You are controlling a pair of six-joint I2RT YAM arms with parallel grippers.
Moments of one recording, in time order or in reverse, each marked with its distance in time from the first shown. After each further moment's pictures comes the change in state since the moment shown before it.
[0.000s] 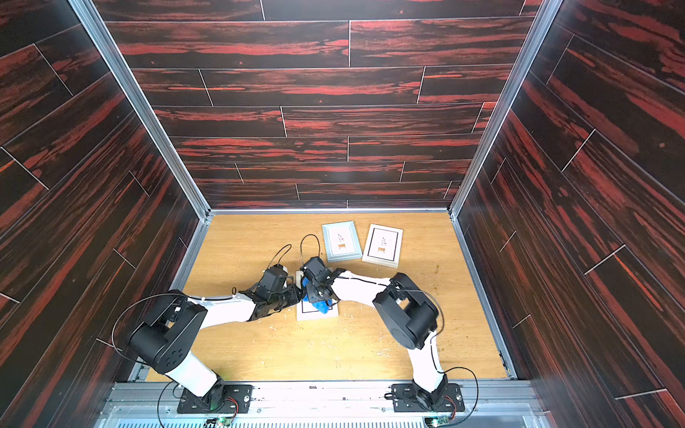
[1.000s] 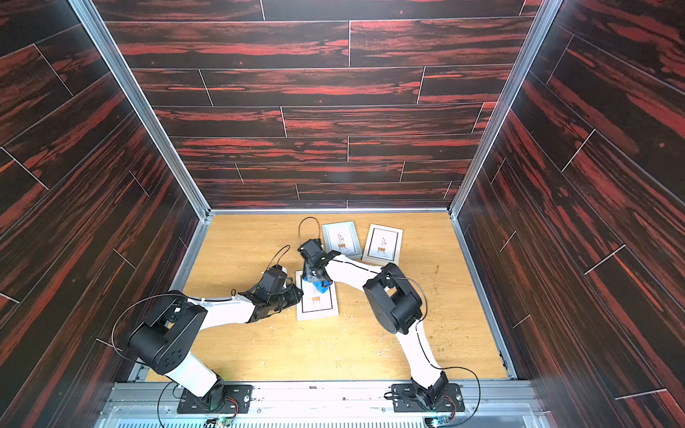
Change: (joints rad) left arm 0.000 -0.005 -0.021 0.035 -0.004 -0.019; right arm -0.084 0.114 0.204 -0.091 0.115 -0.007
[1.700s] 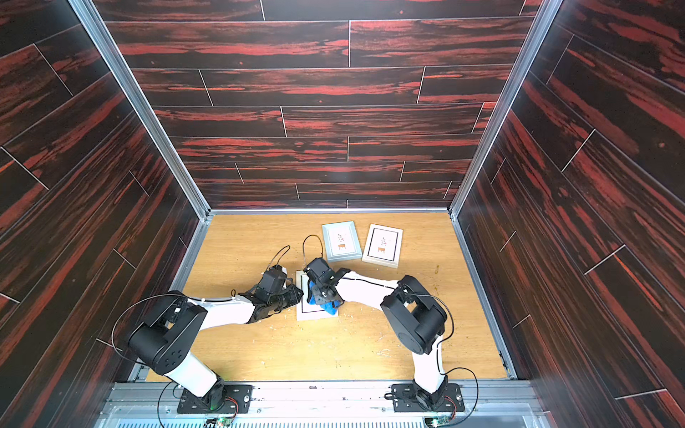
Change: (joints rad) left arm 0.000 -0.002 -0.006 0.009 -0.004 0.004; right arm 0.116 -0.233 -0.319 -0.006 -0.046 -0.067
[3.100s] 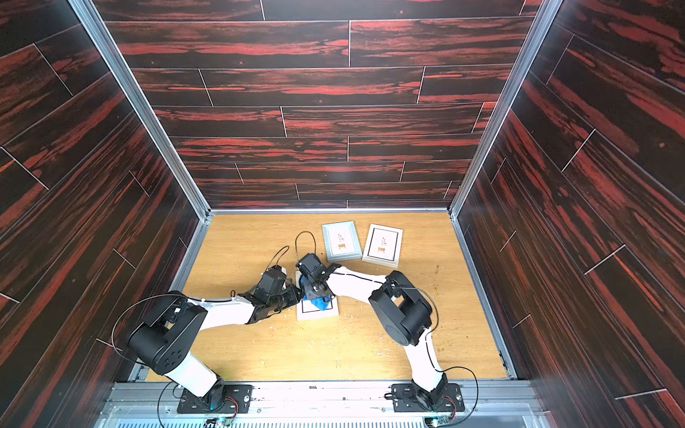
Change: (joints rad) left arm 0.000 0.000 -0.011 0.022 0.003 -0.015; right arm -0.034 0.180 0.246 -0.007 -0.052 0.060
